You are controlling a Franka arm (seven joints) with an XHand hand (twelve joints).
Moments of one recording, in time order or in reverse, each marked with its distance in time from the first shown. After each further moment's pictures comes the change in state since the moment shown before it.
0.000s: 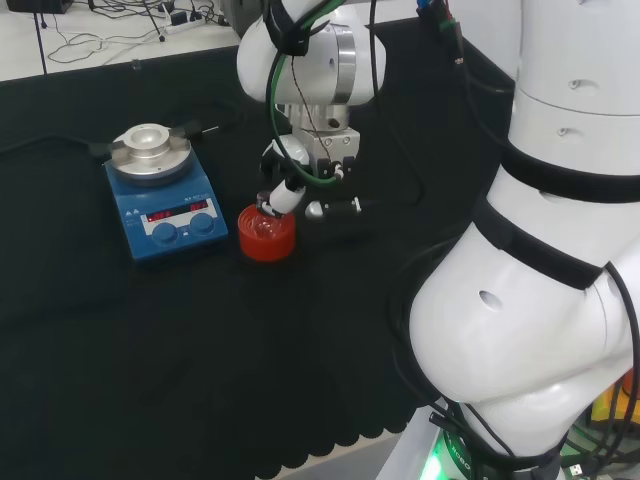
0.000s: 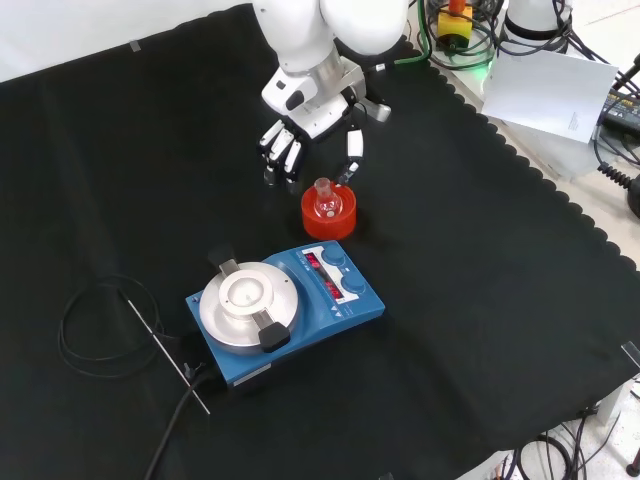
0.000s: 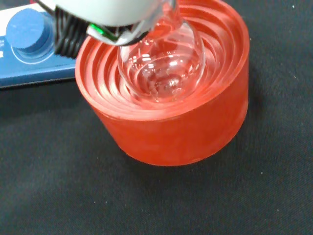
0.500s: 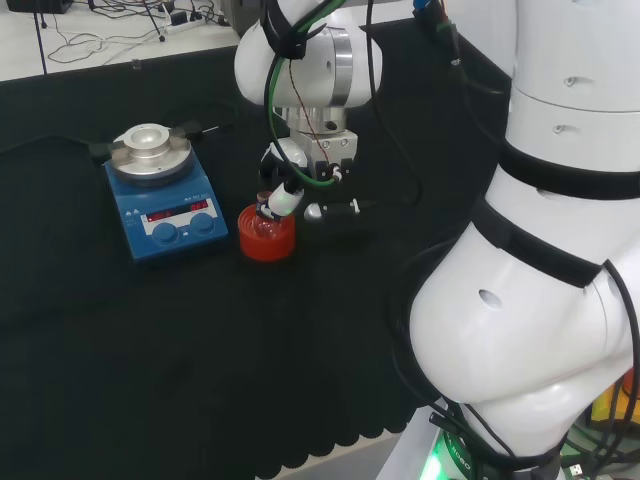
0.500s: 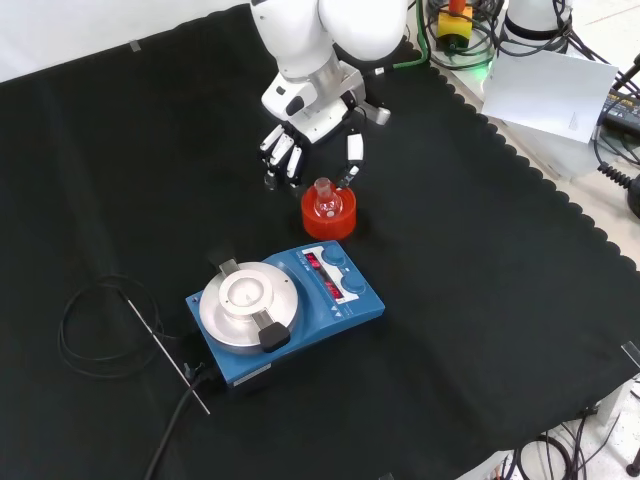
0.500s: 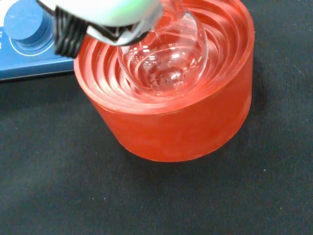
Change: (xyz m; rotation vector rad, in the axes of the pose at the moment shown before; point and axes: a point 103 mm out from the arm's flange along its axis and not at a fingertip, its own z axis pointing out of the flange) arm 0.000 0.003 0.004 0.010 -0.007 -0.007
